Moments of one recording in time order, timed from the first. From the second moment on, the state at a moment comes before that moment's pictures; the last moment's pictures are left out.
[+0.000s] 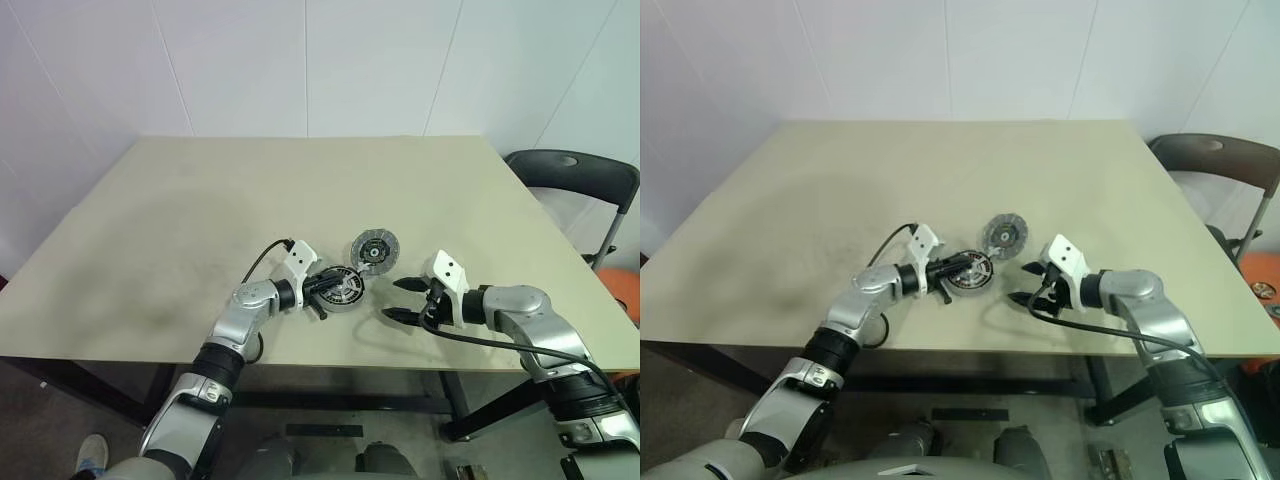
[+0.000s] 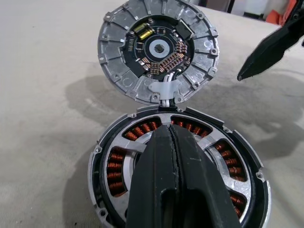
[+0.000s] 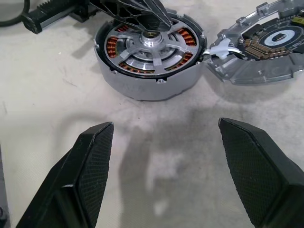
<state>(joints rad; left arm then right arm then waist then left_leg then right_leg) -0.51 0.14 -0.17 0.49 -0.19 0.16 -0.77 -0.30 -0.65 0.10 0.04 0.27 0.45 1.03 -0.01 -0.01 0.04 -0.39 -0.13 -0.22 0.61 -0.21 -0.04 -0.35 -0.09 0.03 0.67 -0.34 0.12</state>
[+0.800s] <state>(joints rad) -0.19 0.46 -0.06 -0.09 -0.35 0.27 -0.91 -0.66 -0.68 0.46 -0.10 0.01 0.34 1.15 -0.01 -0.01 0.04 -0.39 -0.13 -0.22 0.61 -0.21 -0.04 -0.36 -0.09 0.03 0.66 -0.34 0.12</state>
